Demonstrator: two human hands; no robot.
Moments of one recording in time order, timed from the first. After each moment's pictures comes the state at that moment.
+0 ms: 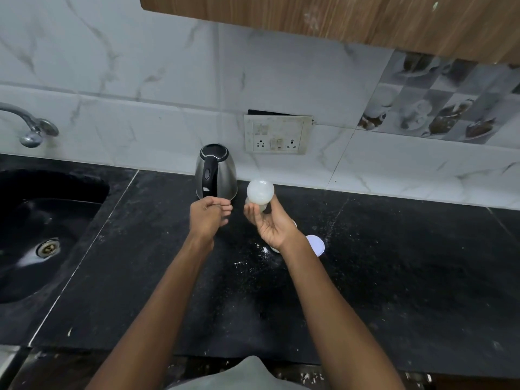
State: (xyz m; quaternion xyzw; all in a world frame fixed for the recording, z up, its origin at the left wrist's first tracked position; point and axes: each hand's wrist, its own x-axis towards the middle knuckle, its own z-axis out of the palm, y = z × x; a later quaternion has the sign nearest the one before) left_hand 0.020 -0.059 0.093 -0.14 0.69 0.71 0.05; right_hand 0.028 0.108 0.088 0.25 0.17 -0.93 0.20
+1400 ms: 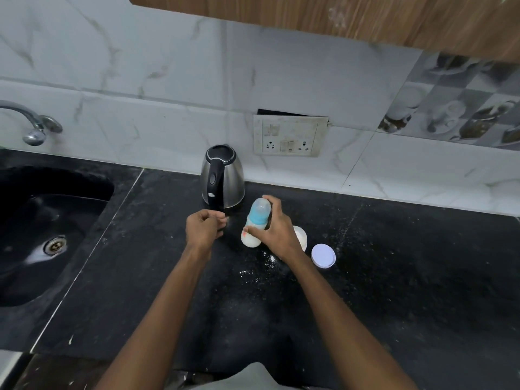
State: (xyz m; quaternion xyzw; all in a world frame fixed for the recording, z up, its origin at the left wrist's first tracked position) left_hand -0.015 -0.071 0.053 -0.21 0.69 0.69 0.05; right_hand 0.012 0.118 0.050 0.03 0.89 -0.46 -0.02
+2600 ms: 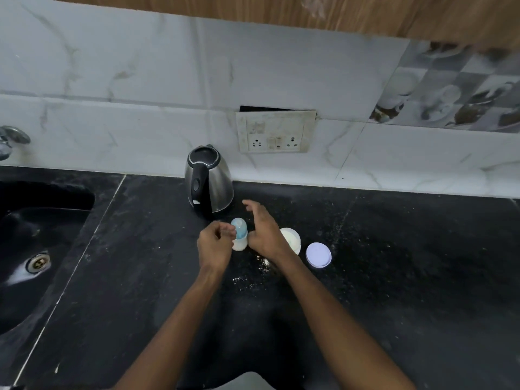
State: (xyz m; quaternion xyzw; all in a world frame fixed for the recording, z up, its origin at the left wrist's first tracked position) left_hand -0.009 -0.022 0.024 -0.13 0.77 0.63 0.04; right_hand -0.024 0.129 0.017 -0.01 0.91 -0.41 0.00
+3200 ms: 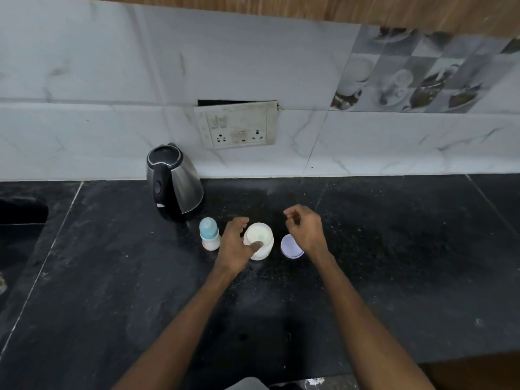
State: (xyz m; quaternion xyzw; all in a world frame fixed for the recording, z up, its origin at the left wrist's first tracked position) left_hand -0.001 0.062 -0.007 0.07 0.81 0.56 0.16; right_hand 0.024 0.273 0.013 0.17 0.91 -0.36 -0.10
